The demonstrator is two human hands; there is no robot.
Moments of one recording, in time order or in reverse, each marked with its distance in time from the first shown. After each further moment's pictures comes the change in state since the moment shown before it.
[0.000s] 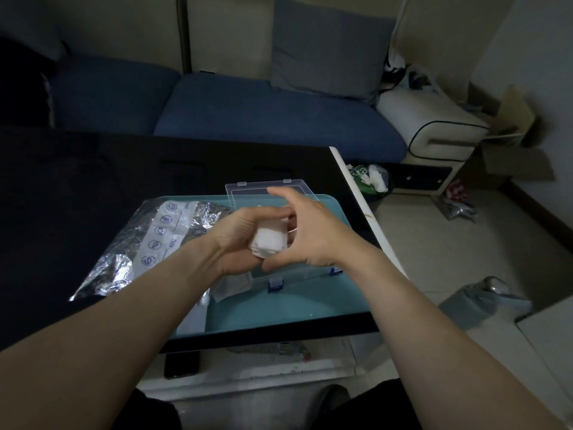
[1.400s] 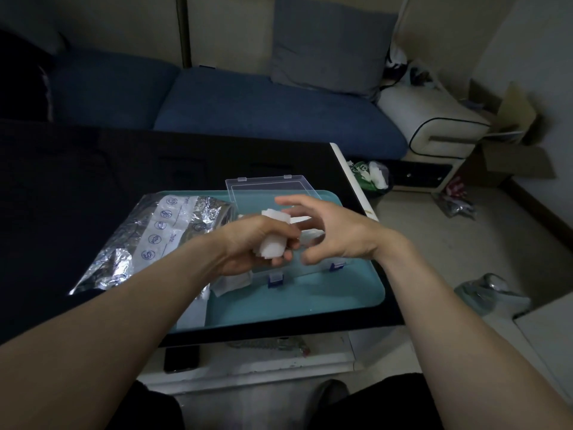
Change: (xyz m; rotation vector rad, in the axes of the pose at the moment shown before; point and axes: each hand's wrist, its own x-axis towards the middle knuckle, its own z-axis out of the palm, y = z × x) left_hand 0.004 -0.009 -0.004 0.367 0.107 -0.073; right_hand -0.010 0.030 -0.022 0.289 -0.235 -0.008
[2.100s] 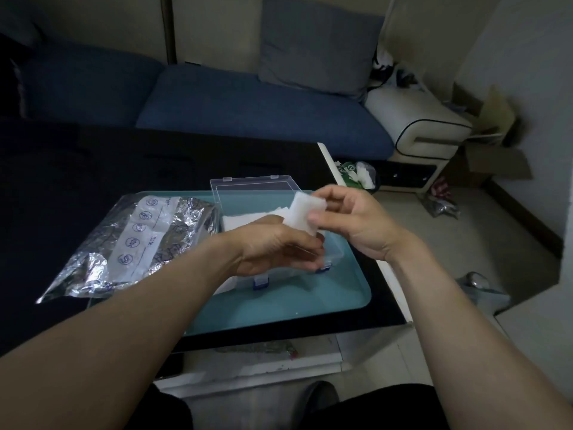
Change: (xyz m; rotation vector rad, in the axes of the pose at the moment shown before) left_hand 0.021 0.000 0.034 0.011 -0.114 0.011; right_hand -0.014 0.024 -0.023 0.479 0.309 -0.108
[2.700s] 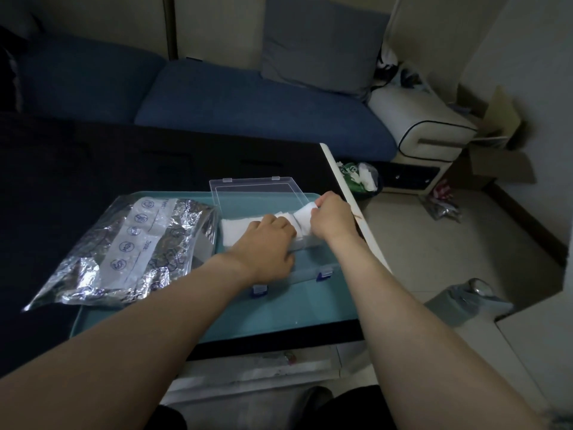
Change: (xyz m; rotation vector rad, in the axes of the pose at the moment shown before) left_hand 0.034 -0.026 -0.029 1.629 0.342 0.263; right_hand 0.067 0.037 0.017 -0.801 0.535 0.366
